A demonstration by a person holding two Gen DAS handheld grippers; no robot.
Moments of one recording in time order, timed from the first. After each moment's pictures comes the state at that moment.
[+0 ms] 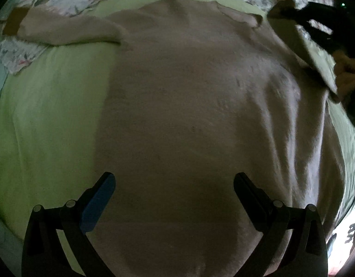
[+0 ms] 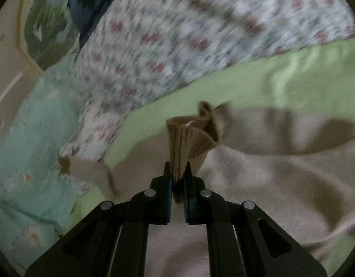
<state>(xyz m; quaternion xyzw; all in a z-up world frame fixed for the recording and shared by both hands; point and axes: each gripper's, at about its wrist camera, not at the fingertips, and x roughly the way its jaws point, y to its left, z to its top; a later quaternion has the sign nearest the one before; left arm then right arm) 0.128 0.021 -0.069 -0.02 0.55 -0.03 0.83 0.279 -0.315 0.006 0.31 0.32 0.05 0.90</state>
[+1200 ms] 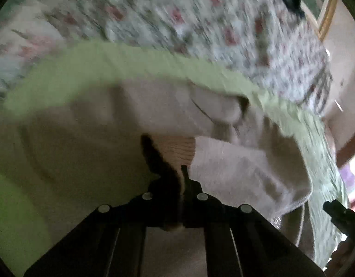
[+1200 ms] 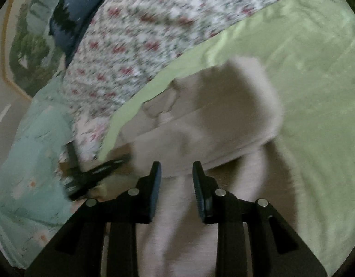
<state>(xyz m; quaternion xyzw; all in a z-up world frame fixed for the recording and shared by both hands) 0.327 -0.012 -0.034 -0.09 0.42 -0.13 0.89 0.116 -0.341 -0.017 0.38 0.30 -0.06 0.87</state>
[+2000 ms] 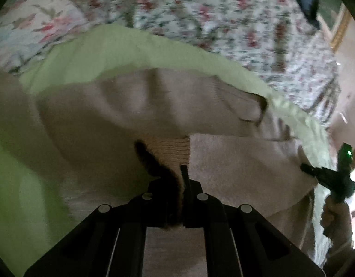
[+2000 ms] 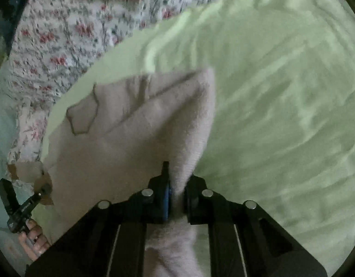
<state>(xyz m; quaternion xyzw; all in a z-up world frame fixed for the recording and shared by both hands) 0.327 0.003 -0.057 -0.11 0.45 -0.13 0.88 0.223 -0.444 -0.057 0.31 0.42 -0.12 0.84</state>
